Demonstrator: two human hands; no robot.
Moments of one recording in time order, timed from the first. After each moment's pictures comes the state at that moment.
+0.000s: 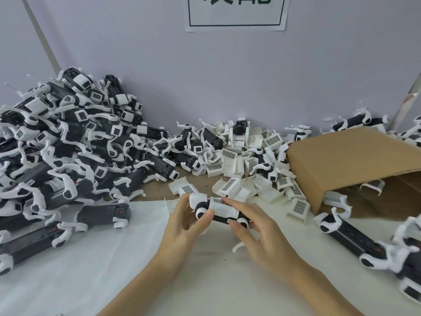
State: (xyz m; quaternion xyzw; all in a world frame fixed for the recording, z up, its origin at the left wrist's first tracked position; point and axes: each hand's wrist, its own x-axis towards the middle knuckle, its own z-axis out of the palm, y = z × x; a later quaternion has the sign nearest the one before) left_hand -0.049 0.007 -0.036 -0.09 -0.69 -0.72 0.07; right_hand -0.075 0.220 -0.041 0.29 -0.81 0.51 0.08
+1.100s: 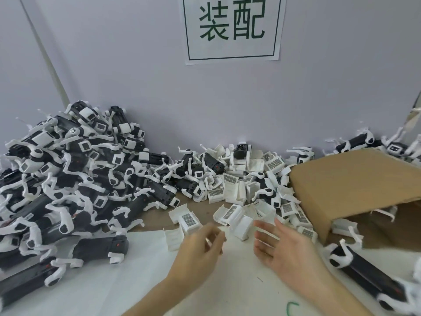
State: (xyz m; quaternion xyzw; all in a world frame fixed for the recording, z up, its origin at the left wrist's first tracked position) left_hand -0.092 0.028 -0.025 -0.06 -0.88 -0.46 0.09; right_hand -0.124 0.258 -0.034 -0.02 -0.39 0.90 -0.21
